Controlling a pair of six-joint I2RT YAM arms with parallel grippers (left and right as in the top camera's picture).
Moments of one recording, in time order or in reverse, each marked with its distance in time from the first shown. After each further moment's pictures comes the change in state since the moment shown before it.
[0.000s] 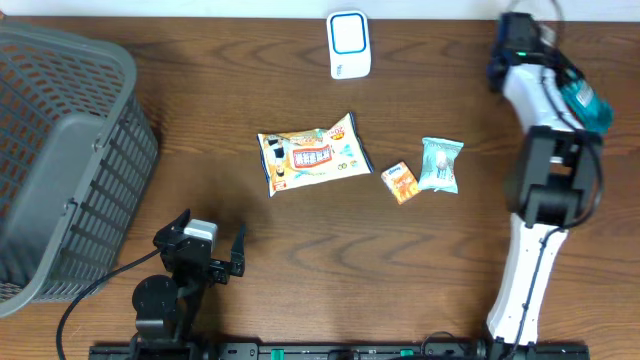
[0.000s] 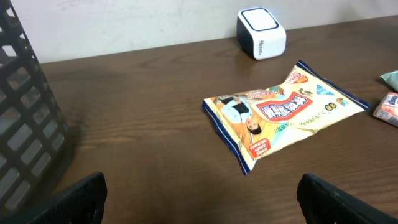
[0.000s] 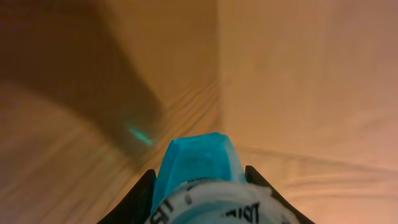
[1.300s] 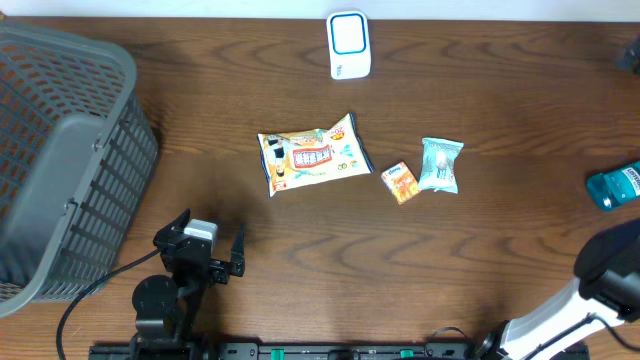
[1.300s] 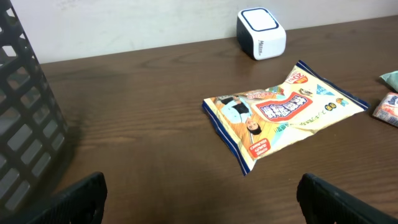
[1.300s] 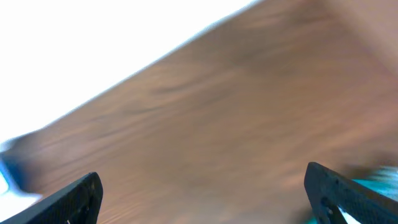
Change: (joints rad) left arm 0.000 0.000 0.000 0.000 0.000 0.000; right arm -0.375 -0.532 0.014 -0.299 -1.352 0.515
